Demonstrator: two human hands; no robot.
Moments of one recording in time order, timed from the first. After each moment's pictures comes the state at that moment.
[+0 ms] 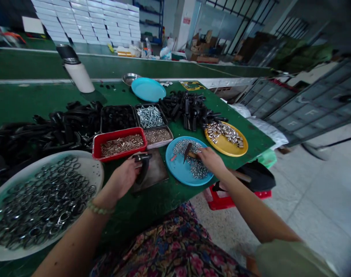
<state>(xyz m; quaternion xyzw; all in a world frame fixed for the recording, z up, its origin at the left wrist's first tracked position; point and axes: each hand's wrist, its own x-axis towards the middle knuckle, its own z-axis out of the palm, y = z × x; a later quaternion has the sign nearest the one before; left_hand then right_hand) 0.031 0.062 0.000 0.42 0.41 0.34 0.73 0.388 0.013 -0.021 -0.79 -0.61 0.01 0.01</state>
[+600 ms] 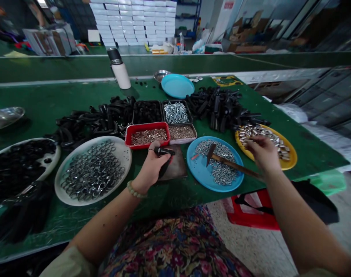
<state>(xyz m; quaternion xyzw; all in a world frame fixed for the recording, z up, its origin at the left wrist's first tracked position) 0.064 0.048 0.013 0.34 0.41 0.51 0.67 0.440 0.039 -0.001 -0.77 -0.47 0.15 0.42</state>
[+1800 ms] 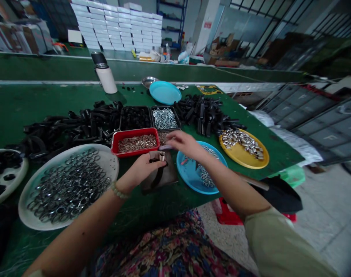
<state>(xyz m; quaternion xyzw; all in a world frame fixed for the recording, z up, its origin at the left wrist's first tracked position) 0.040 0.076 0.017 0.65 0.38 0.31 0.58 0.260 0.111 0.047 -0.53 -0.78 0.22 0.27</state>
